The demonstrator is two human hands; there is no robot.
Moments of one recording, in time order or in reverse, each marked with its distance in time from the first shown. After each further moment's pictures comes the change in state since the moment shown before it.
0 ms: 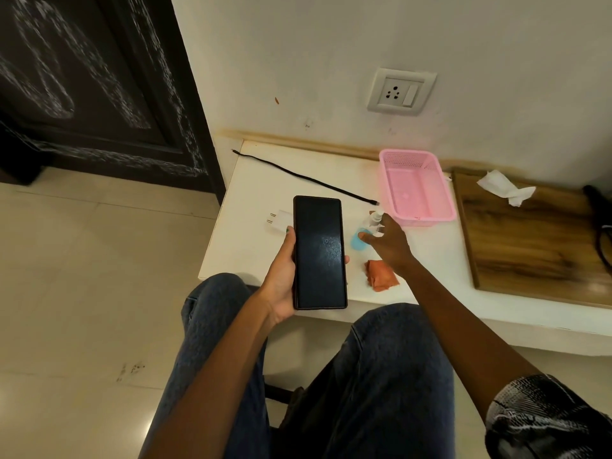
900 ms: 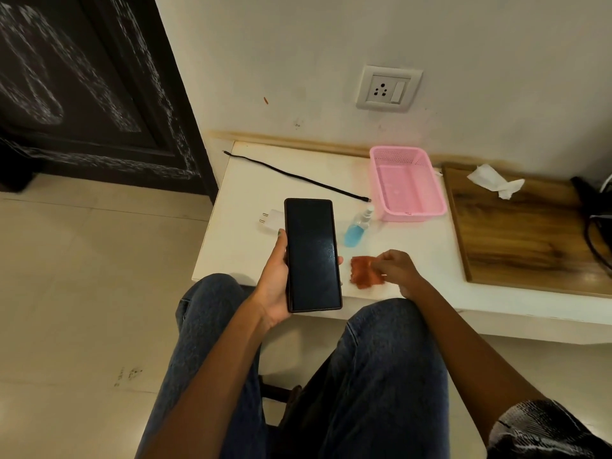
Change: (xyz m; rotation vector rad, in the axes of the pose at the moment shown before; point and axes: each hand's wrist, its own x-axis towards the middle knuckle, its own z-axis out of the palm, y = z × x) left_hand 0.002 -0.009 -0.002 -0.072 -0.035 -0.026; right_hand -0.015 0.058 -0.015 -0.017 -0.035 0.349
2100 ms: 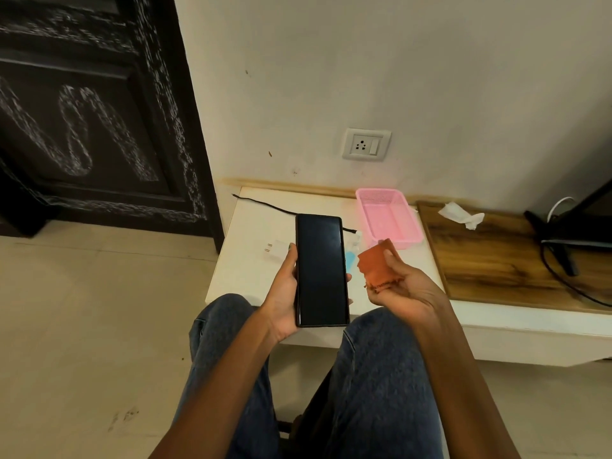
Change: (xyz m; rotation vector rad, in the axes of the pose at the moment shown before) left_hand -0.056 -0.001 0.029 0.055 -0.201 0.038; right_hand -0.216 -0.090 -0.039 1.382 -0.220 0.253
